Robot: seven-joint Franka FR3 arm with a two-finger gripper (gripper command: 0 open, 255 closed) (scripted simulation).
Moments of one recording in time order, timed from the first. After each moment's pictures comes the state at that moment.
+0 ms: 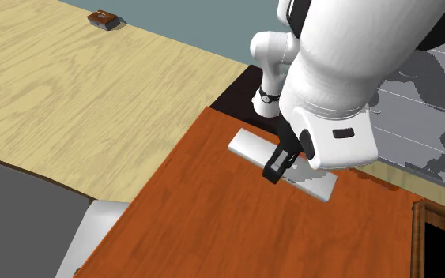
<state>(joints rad) 0.43 -0.02 -0.03 -1.66 0.01 1.62 -1.11</state>
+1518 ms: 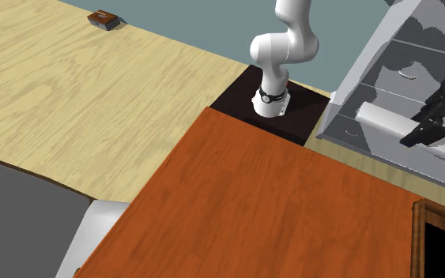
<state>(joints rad) 0.66 -0.21 0.28 -1.86 0.07 1.65 -0.58</state>
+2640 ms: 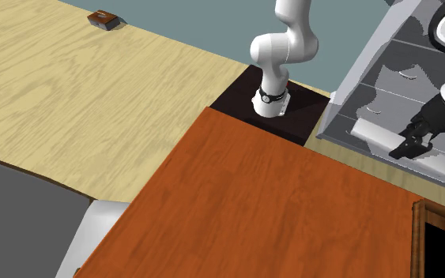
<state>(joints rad) 0.69 -0.21 0.32 -2.05 0.08 1.84 -0.52</state>
